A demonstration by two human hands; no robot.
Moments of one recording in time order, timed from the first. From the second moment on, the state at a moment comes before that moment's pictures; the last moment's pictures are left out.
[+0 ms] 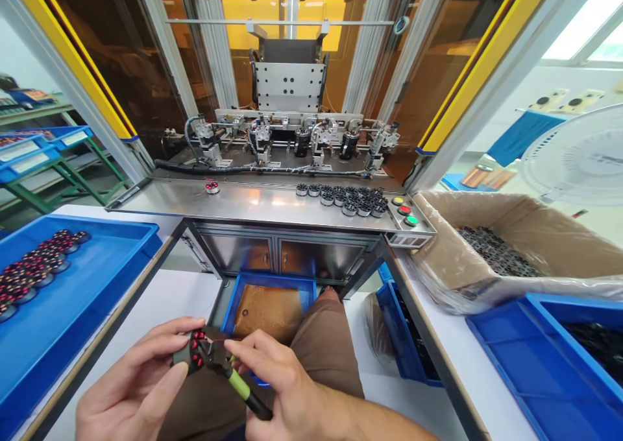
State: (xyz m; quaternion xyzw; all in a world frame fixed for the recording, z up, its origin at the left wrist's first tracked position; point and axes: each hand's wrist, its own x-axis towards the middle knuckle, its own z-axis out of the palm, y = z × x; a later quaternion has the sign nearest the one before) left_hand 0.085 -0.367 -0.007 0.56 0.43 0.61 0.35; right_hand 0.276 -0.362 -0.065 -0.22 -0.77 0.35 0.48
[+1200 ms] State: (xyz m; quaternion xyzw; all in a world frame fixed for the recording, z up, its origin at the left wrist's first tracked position) left_hand 0.054 -0.351 -0.010 0.82 0.37 0.43 -0.05; right_hand 0.312 -0.398 -0.024 -0.34 -0.69 0.51 0.38
